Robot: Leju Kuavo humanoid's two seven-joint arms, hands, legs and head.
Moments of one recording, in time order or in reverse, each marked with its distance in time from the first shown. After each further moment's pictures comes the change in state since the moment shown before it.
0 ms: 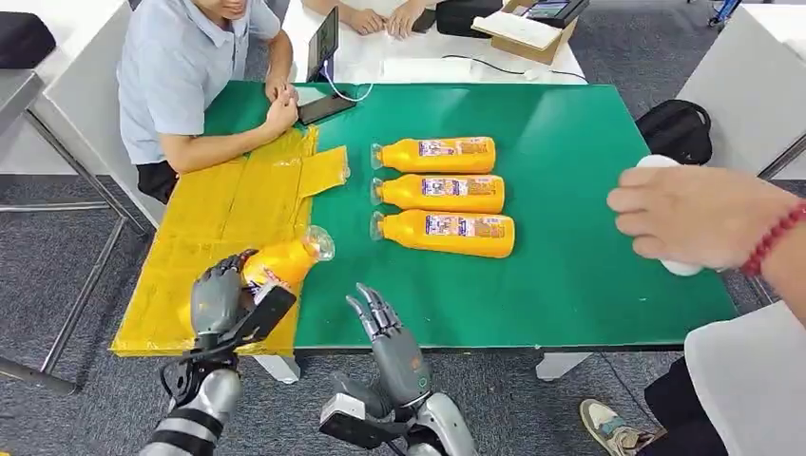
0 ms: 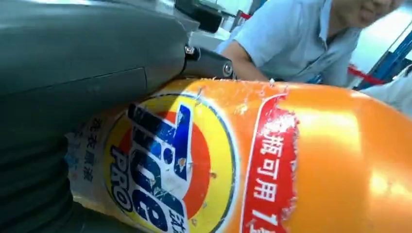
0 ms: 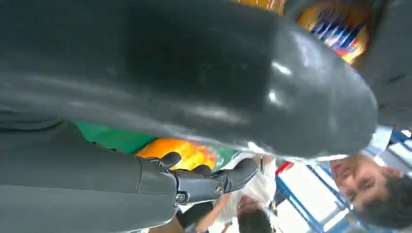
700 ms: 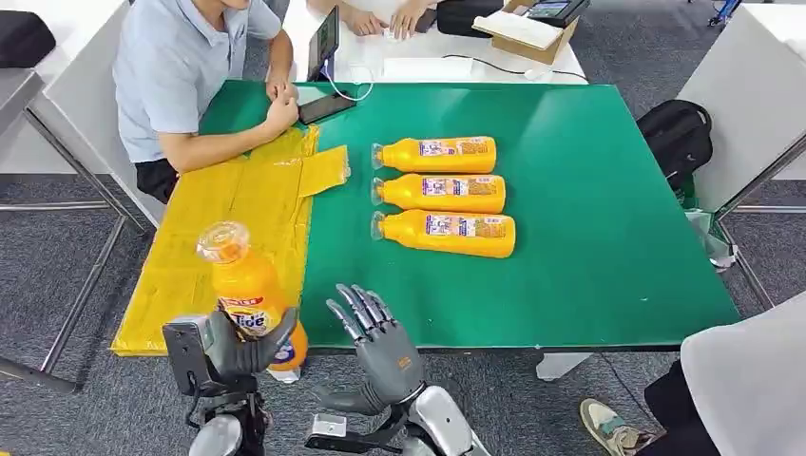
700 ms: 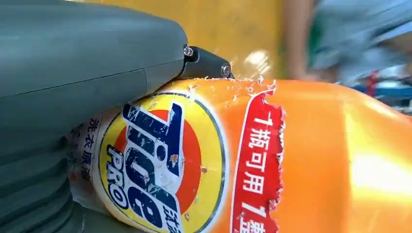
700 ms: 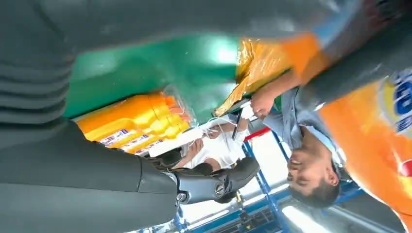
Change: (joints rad) left arm 0.297 -0.061 -0.164 -0.432 0.970 0.066 -0.271; right arm -0.015 0.087 -0.190 0.090 0.426 -0.092 -0.073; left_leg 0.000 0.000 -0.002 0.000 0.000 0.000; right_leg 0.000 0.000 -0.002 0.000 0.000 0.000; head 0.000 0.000
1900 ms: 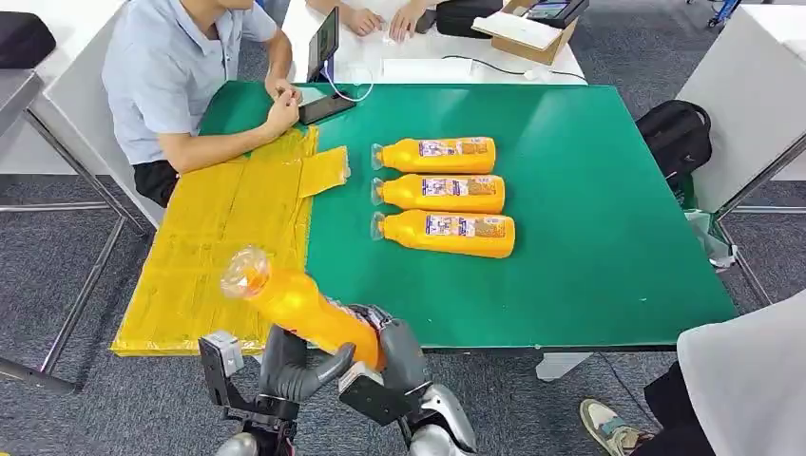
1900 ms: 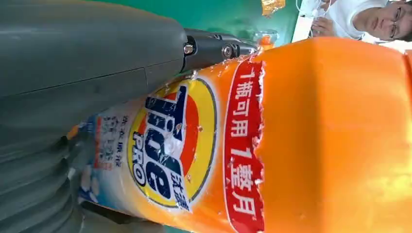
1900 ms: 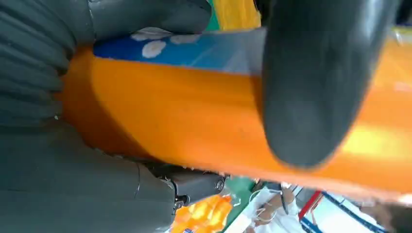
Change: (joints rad) left arm 0.034 0.008 -0.172 -0.018 0.275 -0.421 -0.040; right arm -0.008 -0.075 0.139 -0.088 -0.641 0.306 0.033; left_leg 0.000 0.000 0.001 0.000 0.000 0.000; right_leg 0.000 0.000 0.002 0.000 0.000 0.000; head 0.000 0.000
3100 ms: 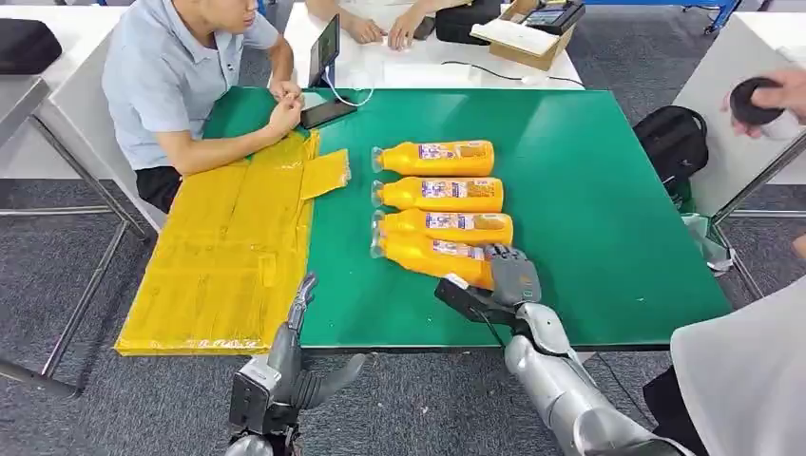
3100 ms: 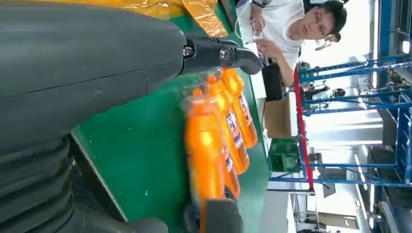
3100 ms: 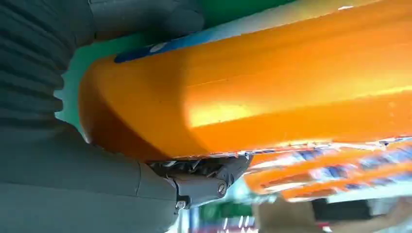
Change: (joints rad) left arm -0.016 0.005 0.007 0.085 -0.379 0.129 -0.144; right arm -0.364 -0.151 -0.423 0.532 0.432 0.030 0.186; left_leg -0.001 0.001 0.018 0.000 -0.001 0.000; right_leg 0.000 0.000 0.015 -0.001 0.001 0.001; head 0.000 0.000
